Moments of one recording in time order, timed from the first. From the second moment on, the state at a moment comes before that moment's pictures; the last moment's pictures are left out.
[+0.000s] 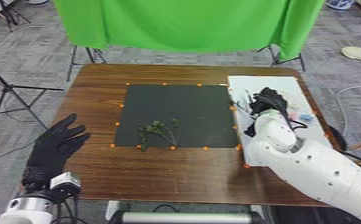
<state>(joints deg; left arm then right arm) 136.6 -68.4 -103.2 -129.8 51.3 10.5 6.2 -54.8 -45.7 28.4 -94.3 -112.5 18.4 62.8</state>
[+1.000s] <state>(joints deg) 139.5 -66.0 -105.2 -131.5 50.8 12.6 7.7 -61.0 -59.1 40.1 -109.8 -118.1 12.7 64.8</state>
